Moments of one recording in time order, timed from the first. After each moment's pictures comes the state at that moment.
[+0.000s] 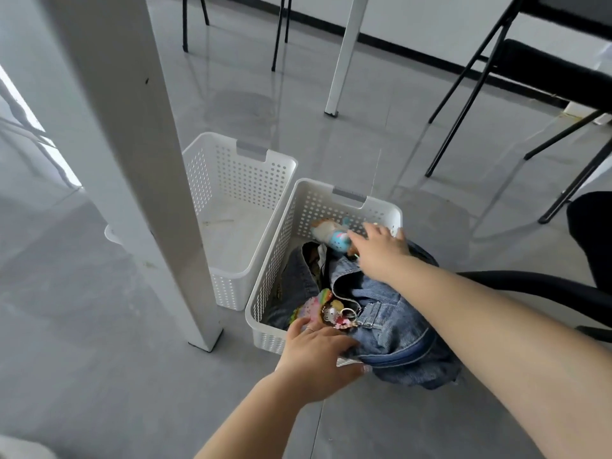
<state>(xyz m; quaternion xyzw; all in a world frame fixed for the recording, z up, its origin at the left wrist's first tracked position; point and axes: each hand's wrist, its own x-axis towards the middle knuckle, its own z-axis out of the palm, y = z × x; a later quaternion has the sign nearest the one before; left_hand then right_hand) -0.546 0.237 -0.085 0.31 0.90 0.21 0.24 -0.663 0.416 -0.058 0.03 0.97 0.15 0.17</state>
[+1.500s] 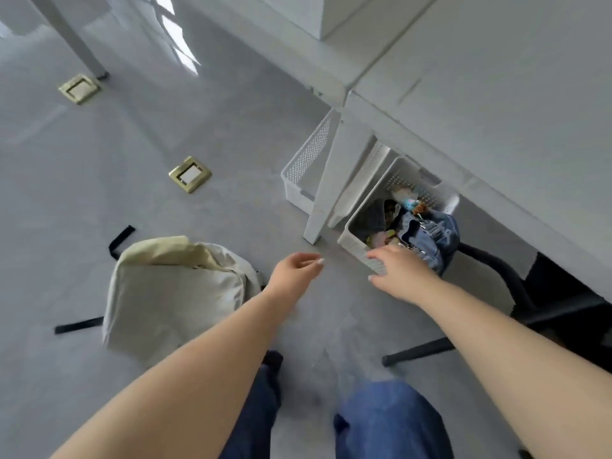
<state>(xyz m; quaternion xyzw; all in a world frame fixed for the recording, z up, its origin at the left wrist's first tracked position) -0.443 0.043 0.211 -0.27 0.68 0.62 0.29 -0.489 0.241 0.242 -0.07 0.93 -0.08 0.34</state>
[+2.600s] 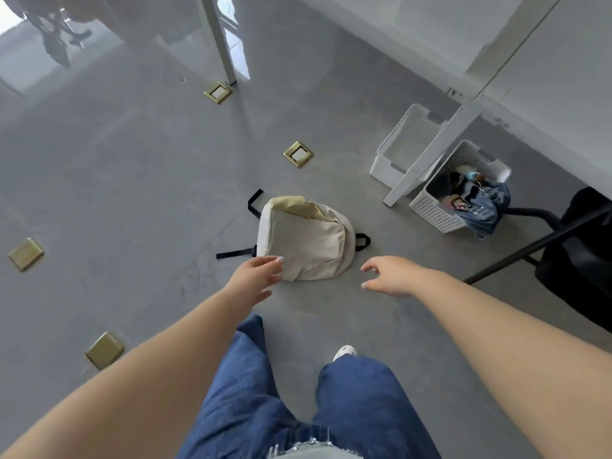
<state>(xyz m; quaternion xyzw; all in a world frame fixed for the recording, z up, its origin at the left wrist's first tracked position) -0.108 -0.311 0.494 -0.40 0.61 0.62 0.29 -0.185 -0.067 0.497 -0.08 0.87 -0.09 0.49</state>
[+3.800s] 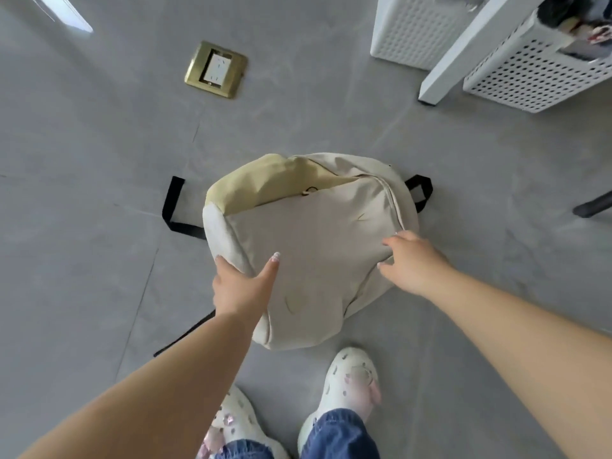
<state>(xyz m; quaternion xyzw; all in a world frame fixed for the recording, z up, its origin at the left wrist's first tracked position) -0.328 -0.428 -0.052 -0.35 0.77 0.41 0.33 -0.306 -0.186 -0.047 0.21 0.88 -0.12 0.41</state>
